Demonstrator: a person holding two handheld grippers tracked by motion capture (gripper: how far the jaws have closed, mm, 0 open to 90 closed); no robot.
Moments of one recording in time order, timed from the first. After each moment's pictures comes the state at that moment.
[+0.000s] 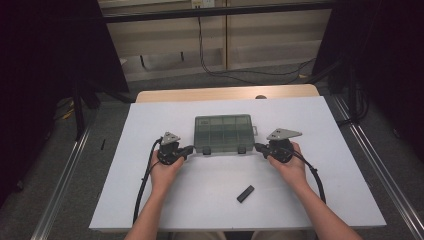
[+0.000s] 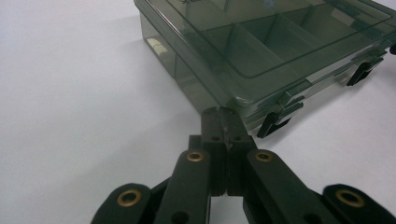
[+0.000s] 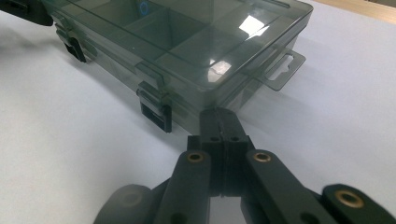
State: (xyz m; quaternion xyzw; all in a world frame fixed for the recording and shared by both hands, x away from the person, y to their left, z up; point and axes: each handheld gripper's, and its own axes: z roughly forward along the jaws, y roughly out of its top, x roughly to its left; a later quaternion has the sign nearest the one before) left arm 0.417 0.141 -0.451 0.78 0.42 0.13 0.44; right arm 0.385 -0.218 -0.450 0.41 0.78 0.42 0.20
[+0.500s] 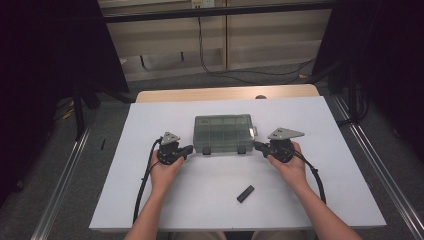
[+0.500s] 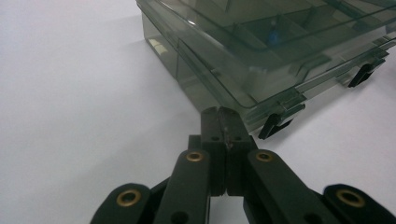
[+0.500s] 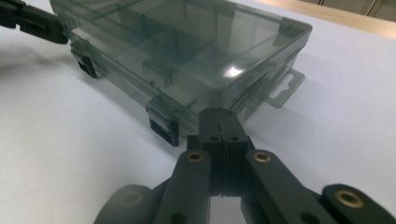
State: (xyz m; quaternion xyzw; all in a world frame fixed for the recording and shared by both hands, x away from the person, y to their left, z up) left arm 0.417 0.142 -0.452 0.78 0.42 0.13 0.44; right arm 0.382 -0.217 -0.445 0.41 0.77 0.45 0.20
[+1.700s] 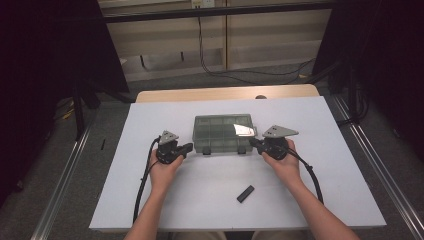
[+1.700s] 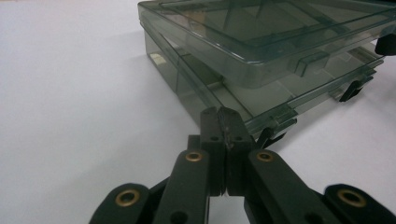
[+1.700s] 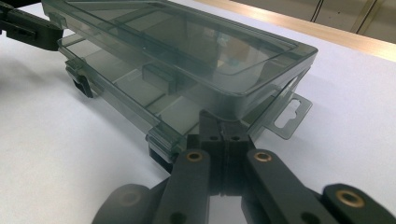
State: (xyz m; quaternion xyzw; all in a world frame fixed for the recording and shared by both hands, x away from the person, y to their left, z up) left arm 0.415 0.142 -0.445 0.77 0.42 0.14 0.46; right arm 0.391 -0.203 -0.445 0.40 0.76 0.46 0.22
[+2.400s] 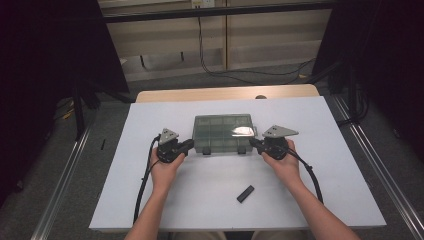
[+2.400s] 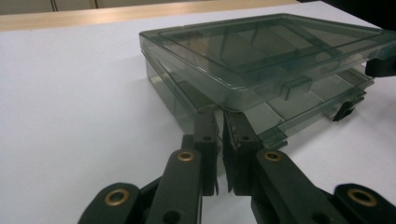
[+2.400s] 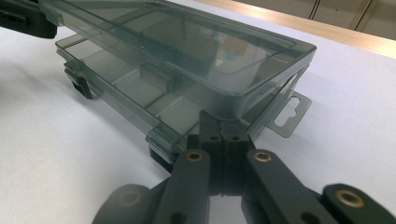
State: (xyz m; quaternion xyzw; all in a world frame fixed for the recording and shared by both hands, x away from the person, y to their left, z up) left arm 0.414 0.138 -0.435 0.75 0.42 0.16 0.48; right arm 0.391 -0.203 -0.445 0.41 0.76 0.45 0.22
